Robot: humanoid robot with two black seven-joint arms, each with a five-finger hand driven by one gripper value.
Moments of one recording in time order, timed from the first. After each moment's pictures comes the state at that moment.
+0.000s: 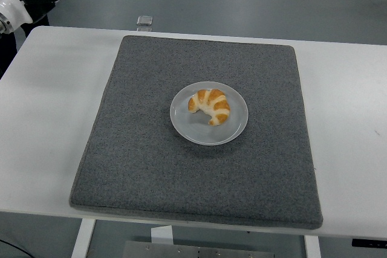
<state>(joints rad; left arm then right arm) -1.02 0.56 -0.47 -0.41 0.07 -0.61 -0.24 0.10 0.00 -0.01 0.12 0.06 0.00 -0.03</state>
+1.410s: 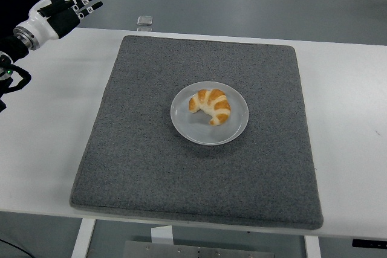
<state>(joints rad) -0.98 0.48 -0.51 -0.41 -0.25 -0.61 -0.06 0.09 0.00 -0.01 0.12 0.06 0.01 -0.03</state>
